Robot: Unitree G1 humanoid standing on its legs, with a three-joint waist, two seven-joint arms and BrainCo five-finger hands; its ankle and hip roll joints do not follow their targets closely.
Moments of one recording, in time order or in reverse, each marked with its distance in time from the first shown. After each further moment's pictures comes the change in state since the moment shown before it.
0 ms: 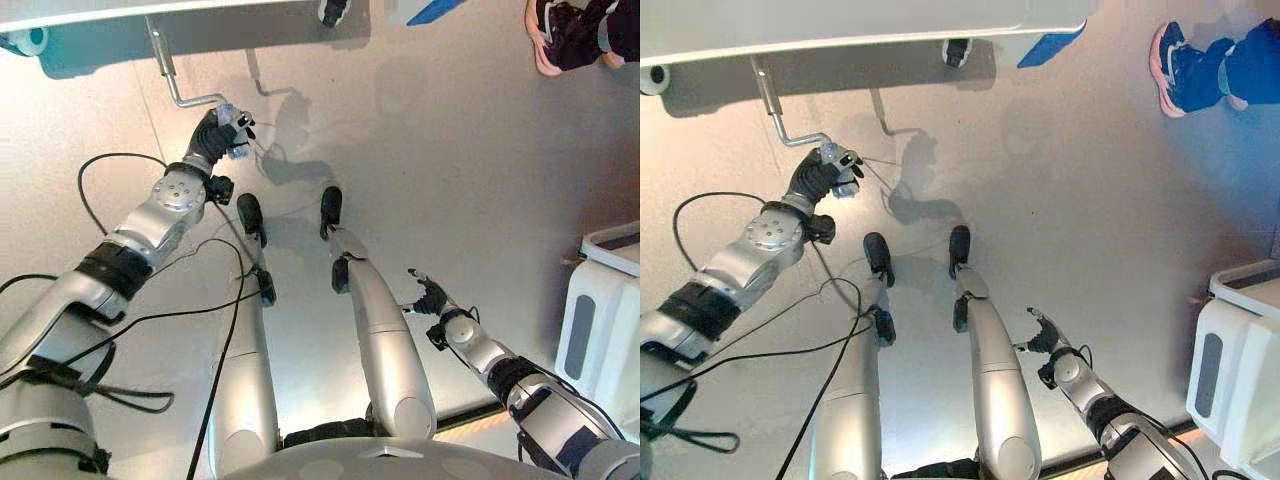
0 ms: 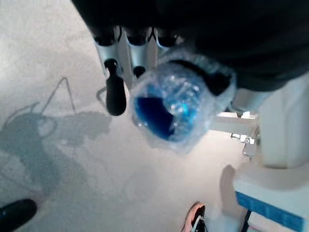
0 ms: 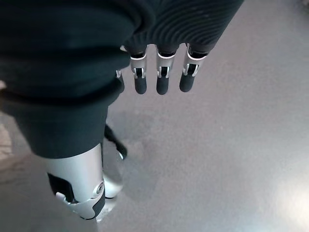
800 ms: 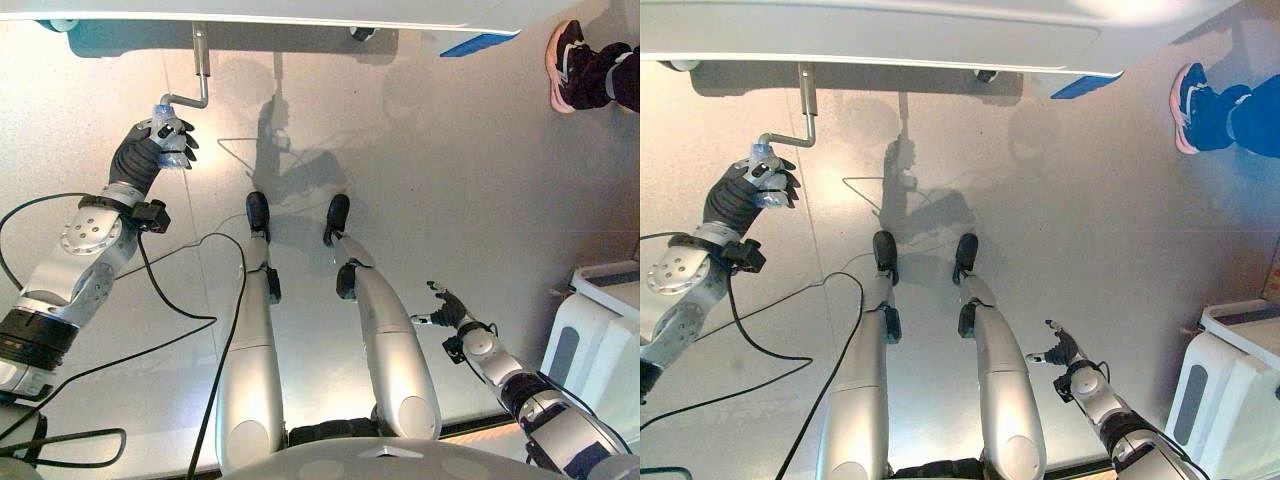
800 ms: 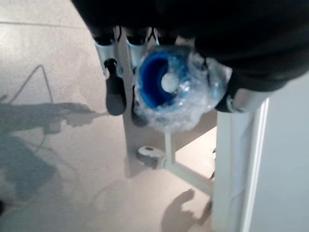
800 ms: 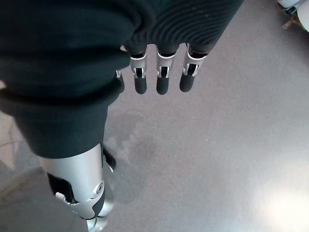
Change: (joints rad) left arm 0.395 -0.023 0.469 -0.110 -0.071 -0.104 -0.093; right arm 0.066 -0.016 -0.105 -0.005 -0.001 -0.007 0.040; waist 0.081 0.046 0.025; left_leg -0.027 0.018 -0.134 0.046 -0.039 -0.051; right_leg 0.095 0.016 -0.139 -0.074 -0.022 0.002
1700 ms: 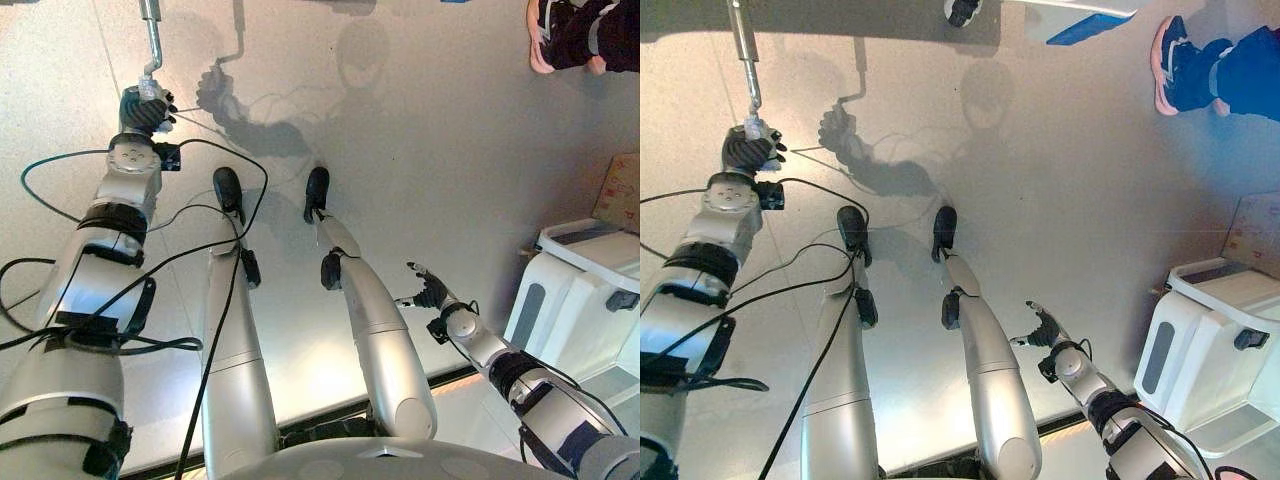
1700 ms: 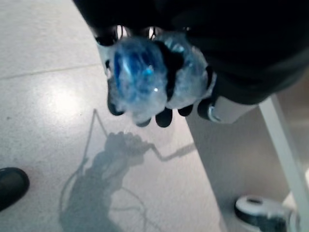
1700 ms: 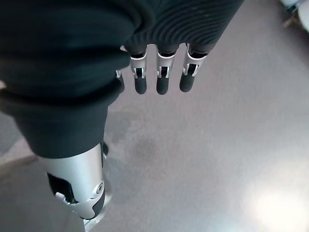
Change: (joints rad) left arm -0.743 -0.307 -0.228 1.010 0.484 0.080 0.112; right arm -0.111 0.017 0.183 -0.023 0.062 -0.017 -0.030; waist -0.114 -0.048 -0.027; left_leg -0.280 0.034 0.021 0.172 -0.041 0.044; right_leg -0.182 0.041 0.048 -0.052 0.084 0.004
